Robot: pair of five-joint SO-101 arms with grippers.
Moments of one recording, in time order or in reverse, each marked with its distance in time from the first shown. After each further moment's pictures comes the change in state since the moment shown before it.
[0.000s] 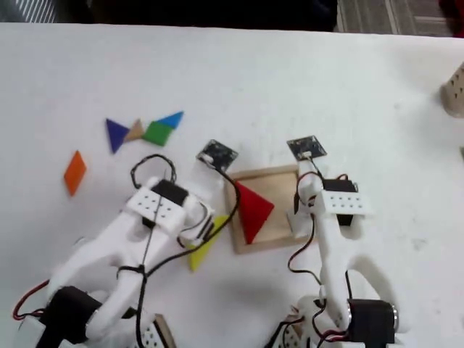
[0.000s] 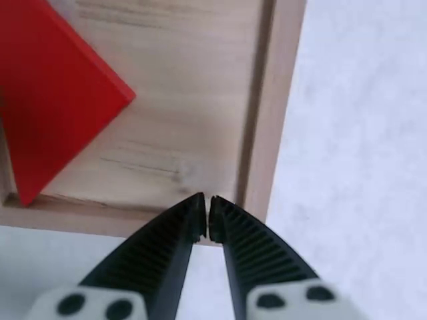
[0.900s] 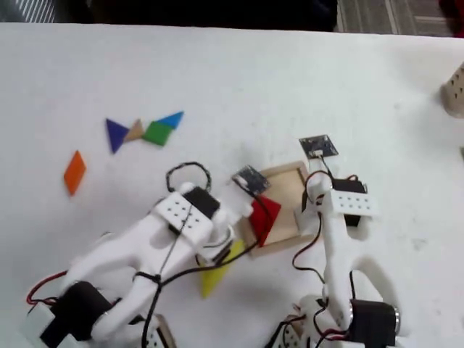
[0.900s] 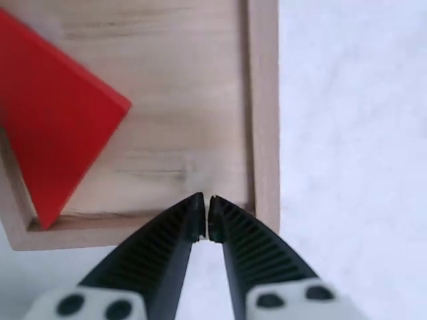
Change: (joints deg) left arm 12.0 1.3 -6.0 12.7 0.5; right arm 3.5 -1.1 -0.4 0.1 -1.0
